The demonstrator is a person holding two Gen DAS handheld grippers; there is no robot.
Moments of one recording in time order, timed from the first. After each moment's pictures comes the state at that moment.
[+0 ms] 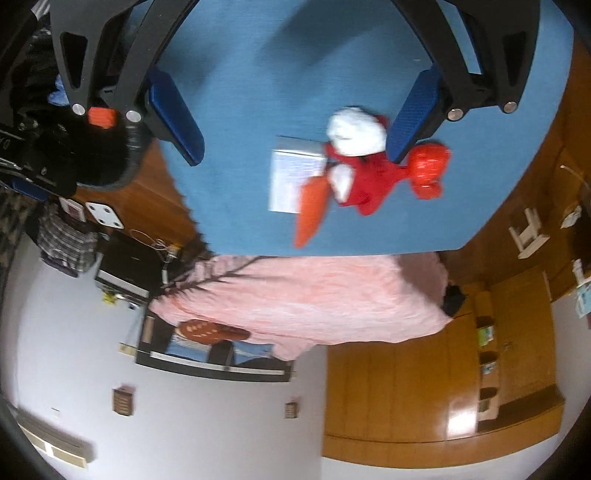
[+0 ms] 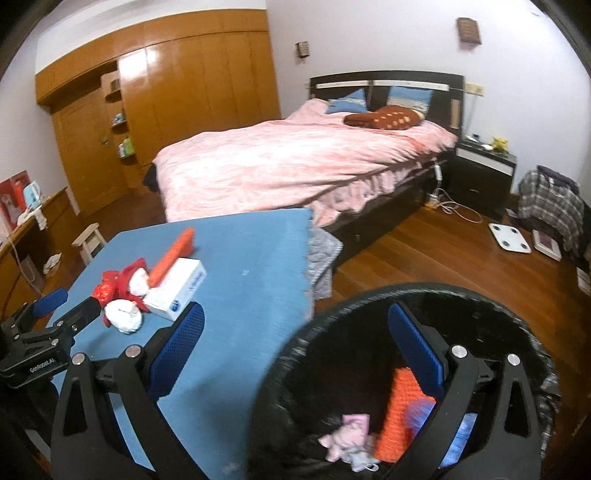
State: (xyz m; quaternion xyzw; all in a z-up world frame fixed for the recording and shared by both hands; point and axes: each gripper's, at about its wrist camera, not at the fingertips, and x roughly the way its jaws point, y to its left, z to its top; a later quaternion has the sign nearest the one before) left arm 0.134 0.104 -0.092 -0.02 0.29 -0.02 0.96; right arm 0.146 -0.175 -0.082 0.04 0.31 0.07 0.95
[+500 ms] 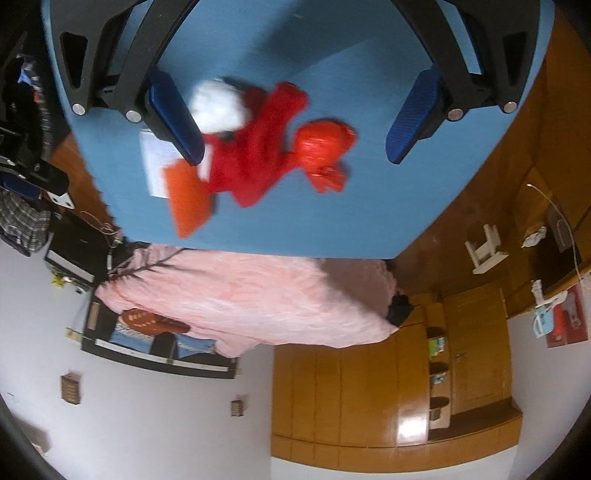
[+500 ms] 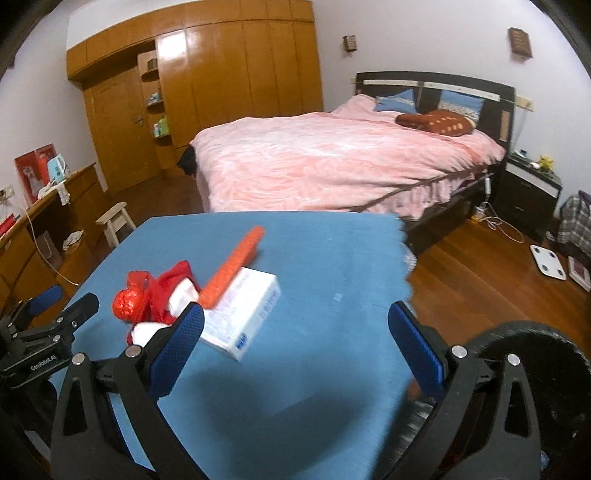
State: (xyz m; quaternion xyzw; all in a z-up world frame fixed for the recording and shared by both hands) left arm 0.165 0.200 -0.112 -0.03 0.29 0.07 0.95; right arm 0.219 -0.063 -0.104 0.01 0.32 0.14 0.94
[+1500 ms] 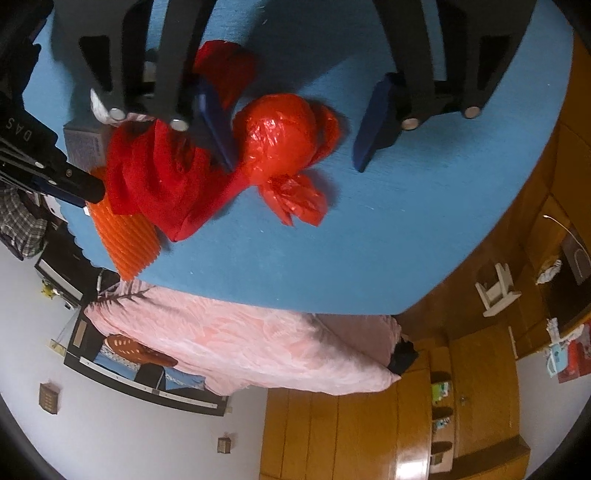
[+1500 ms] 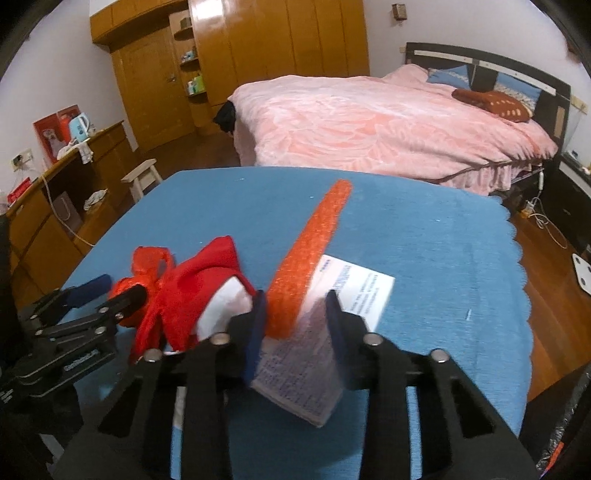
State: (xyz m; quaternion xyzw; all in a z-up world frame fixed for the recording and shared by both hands) left arm 0.223 0.247 -0.176 -0.07 0.37 0.05 0.92; right arm 0.274 0.024 -0.158 -0.02 0.38 0.22 0.90
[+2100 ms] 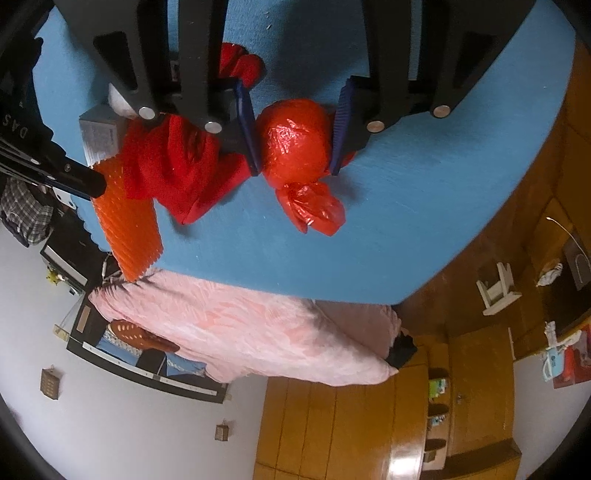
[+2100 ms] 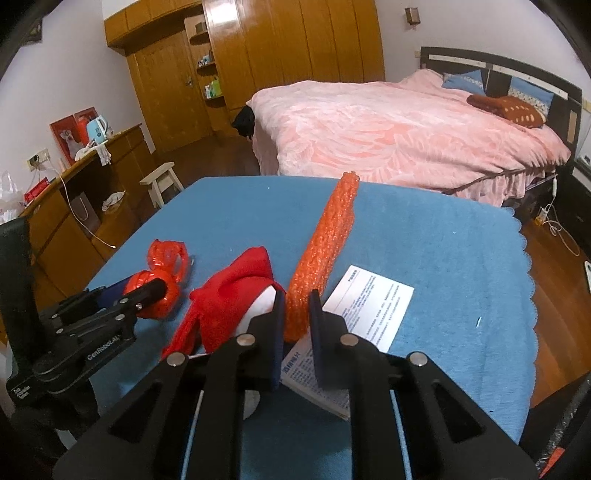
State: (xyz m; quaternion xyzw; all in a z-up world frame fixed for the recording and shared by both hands) left arm 0.209 0.252 -0.162 -0.08 0.35 0.06 0.93; right arm 0.264 0.026 -0.138 -0.01 0.37 0.25 0.90
